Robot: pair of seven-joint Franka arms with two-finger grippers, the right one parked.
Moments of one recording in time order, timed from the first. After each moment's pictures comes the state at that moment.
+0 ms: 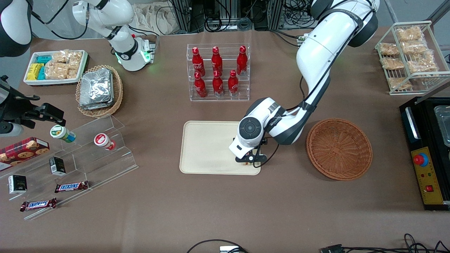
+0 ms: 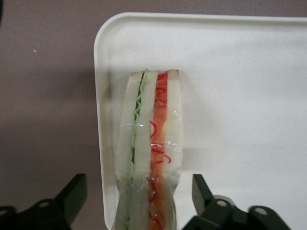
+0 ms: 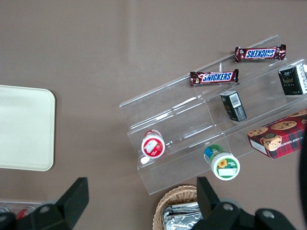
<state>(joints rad) -0.37 0.82 -0.37 -1.39 0.24 2.00 -0.79</state>
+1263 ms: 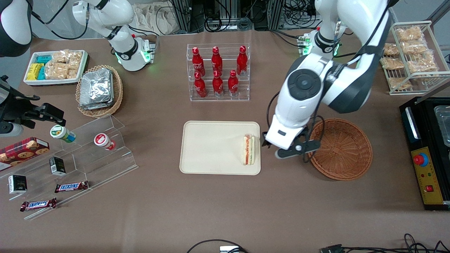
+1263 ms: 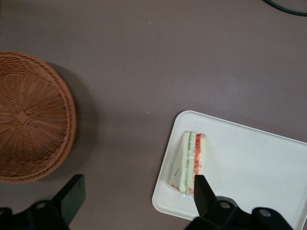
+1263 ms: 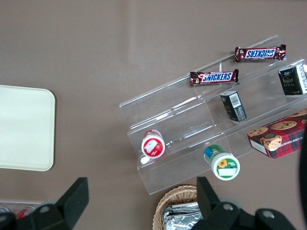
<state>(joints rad) -0.22 0.41 -0.36 -1.40 0.21 1.80 -0.85</state>
